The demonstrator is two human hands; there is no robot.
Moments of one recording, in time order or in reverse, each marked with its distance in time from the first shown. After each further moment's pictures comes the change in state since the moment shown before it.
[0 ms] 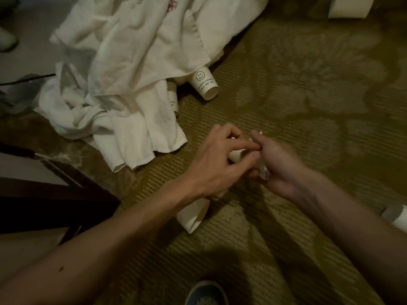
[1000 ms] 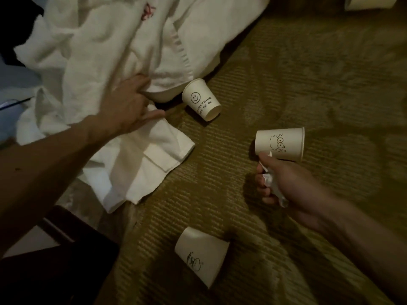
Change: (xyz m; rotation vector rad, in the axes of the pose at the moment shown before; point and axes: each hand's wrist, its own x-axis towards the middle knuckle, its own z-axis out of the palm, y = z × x) left_hand 0.129 -0.210 -0.150 0.954 -0.242 0.058; right_hand 0.051 -0.013 0.005 -0.128 0.020 -0.017
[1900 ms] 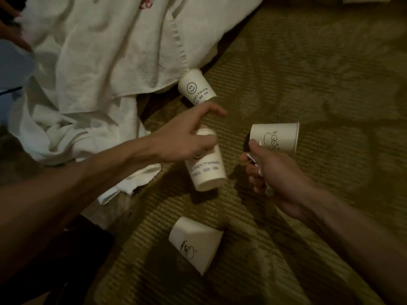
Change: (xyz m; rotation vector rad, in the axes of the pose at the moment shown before) left_hand -0.029 0.142 -0.044 -1.231 -0.266 -0.111; right_hand 0.002 0.005 0.008 -0.069 0.039 -0.019
